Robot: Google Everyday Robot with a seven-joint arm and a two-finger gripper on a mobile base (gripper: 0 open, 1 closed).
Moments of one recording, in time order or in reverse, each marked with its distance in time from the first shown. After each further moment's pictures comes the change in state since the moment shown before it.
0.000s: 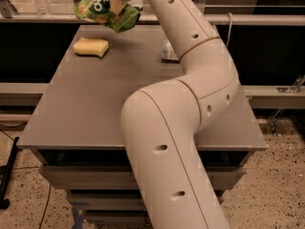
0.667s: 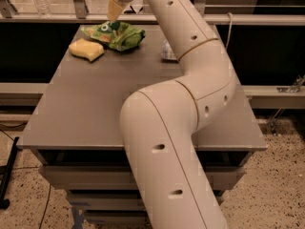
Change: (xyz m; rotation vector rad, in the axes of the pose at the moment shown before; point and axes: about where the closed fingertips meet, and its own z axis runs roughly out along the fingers) arm 0.004 0.001 0.004 -0.010 0.010 0.017
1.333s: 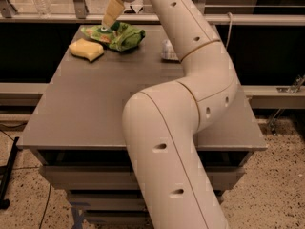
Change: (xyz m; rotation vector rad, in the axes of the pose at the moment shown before) arm 0.004 -0.004 -0.003 -0.006 -0.016 0.019
